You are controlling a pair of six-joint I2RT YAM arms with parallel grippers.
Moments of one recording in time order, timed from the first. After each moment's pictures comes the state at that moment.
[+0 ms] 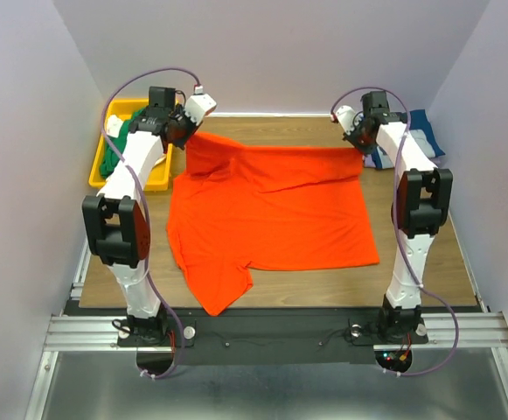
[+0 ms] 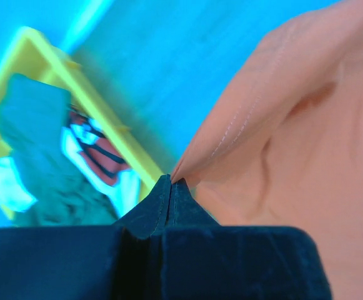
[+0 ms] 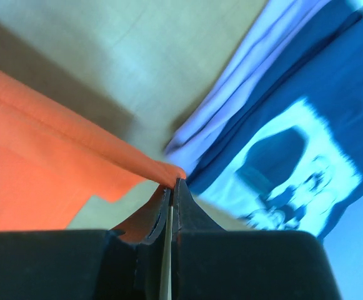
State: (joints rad) left arm -0.14 1.84 1.71 -0.62 0.20 0.66; right arm 0.05 2.14 1.92 -0.78 0.01 -0.82
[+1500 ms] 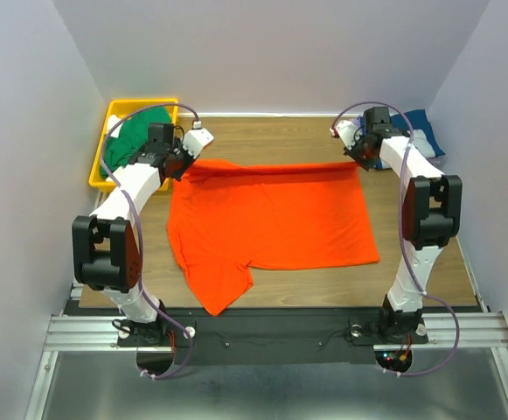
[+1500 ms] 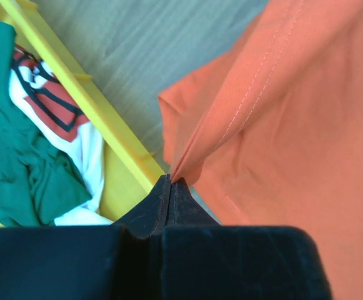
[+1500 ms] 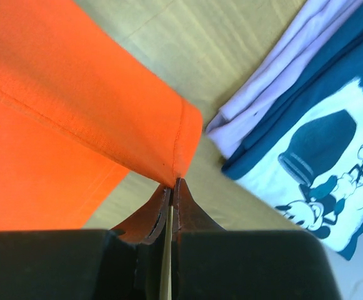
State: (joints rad) left arm -0.13 1.63 1.29 -0.42 0.14 0.68; right arm 0.05 2.02 1.67 -0.64 -0.05 -0.84
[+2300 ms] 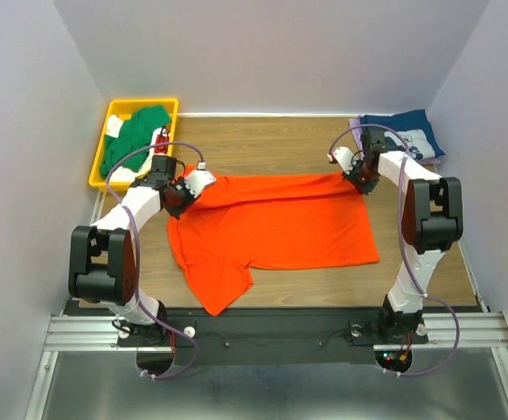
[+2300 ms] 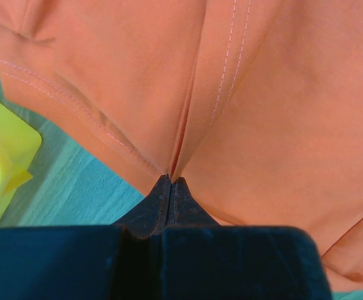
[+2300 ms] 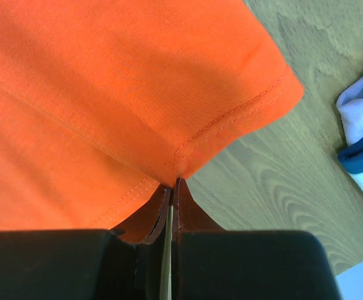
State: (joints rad) left arm -0.12 1.53 0.98 -0.50 0.22 0.76; right arm 0.05 1.96 1.42 -0.65 -0.11 -0.88
